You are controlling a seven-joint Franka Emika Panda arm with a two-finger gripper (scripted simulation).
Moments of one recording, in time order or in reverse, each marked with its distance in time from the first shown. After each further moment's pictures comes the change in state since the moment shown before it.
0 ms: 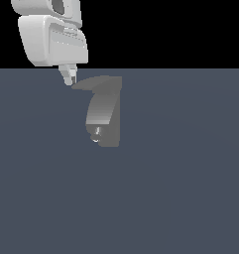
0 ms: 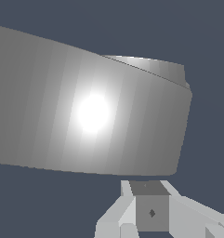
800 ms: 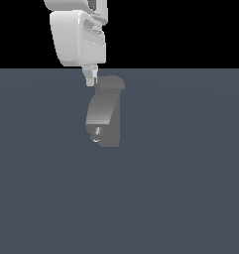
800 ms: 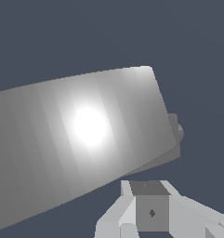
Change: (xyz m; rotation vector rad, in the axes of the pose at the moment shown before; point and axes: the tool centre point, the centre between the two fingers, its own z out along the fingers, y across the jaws) arm 0.060 0.009 -0.001 -0.002 0.003 -0.023
